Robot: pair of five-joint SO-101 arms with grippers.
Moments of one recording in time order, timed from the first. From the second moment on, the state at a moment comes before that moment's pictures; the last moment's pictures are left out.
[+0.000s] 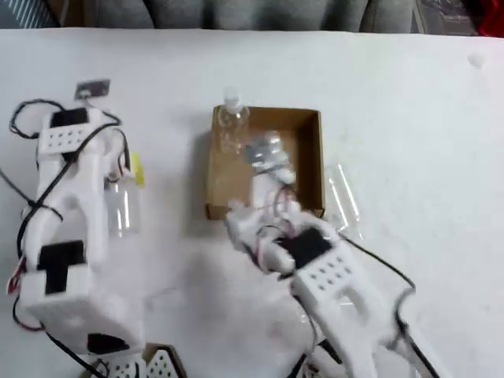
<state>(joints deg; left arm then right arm) -16.0 11.7 4.2 79.1 2.8 -36.0 -41.6 52.7 48.8 -13.4</state>
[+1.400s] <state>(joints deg) 4.2 -66.0 53.8 43.6 2.9 -26.0 -53.0 15.2 14.2 -16.4</state>
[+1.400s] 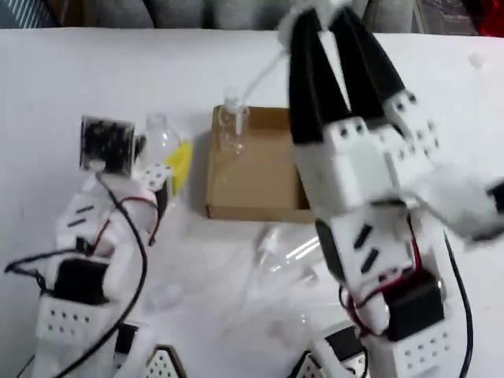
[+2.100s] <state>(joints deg) 4.5 -98.6 74.1 34.3 2.9 -40.3 -22.6 -18.4 27.8 -16.4</state>
